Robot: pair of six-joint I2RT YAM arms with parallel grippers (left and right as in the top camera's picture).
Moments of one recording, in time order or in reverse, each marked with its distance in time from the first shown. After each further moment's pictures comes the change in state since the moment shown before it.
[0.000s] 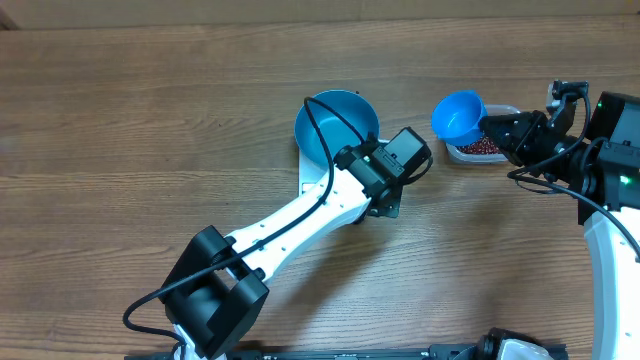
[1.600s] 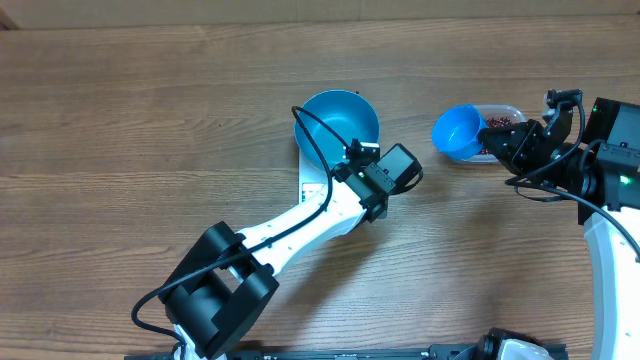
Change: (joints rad) left arm -0.006 -0.001 -0.169 0.184 -0.194 -0.088; right arm 0.000 0.000 0.000 -0.097 0.040 -0.076
